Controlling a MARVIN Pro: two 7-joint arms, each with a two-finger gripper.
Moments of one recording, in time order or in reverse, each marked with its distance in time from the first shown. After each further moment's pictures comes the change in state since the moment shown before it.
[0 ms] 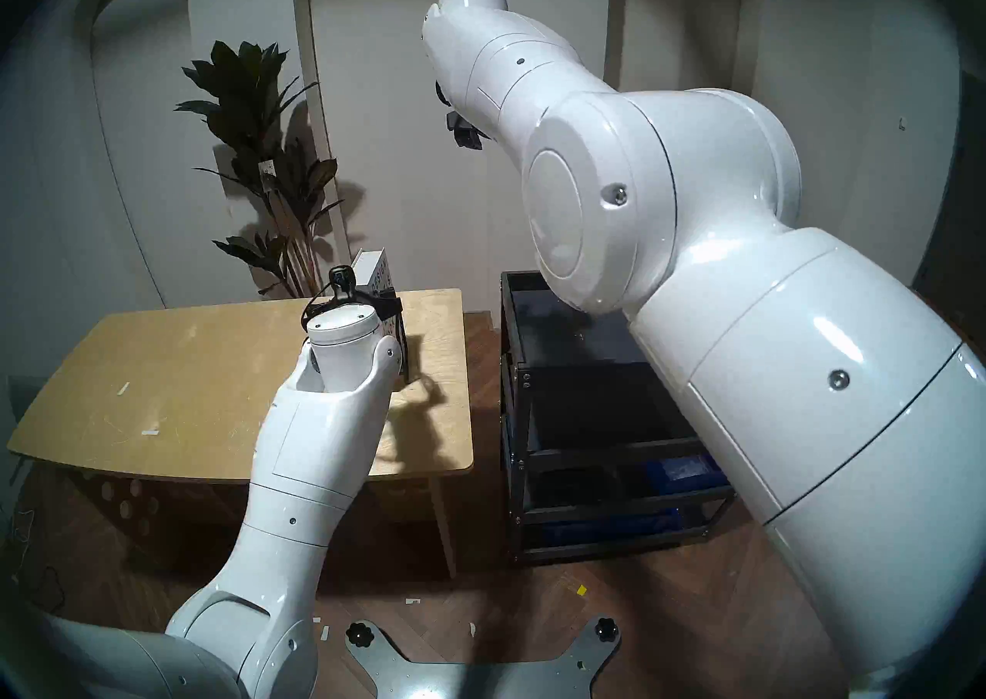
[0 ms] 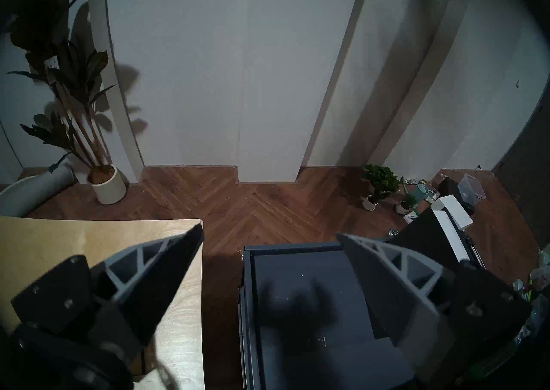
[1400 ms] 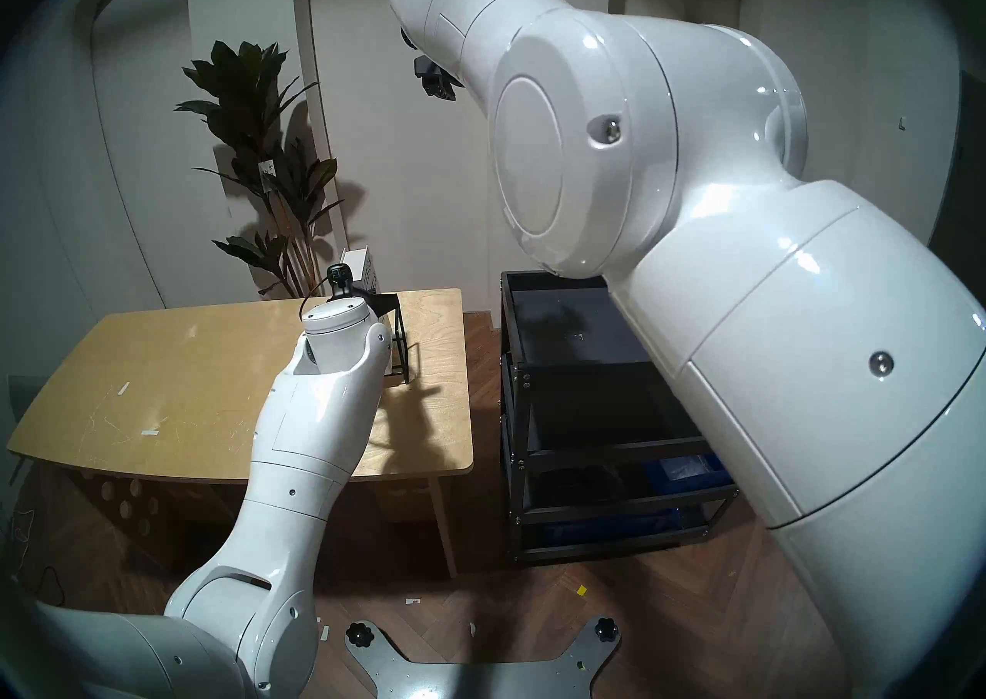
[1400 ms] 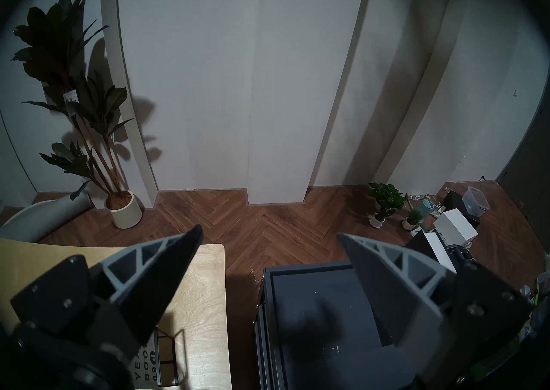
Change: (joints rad) left arm -0.078 -0.001 -0.065 0.128 -0.024 -0.031 -0.086; right arm 0.110 -0.065 0.063 -0.010 0.053 0.000 -0.111
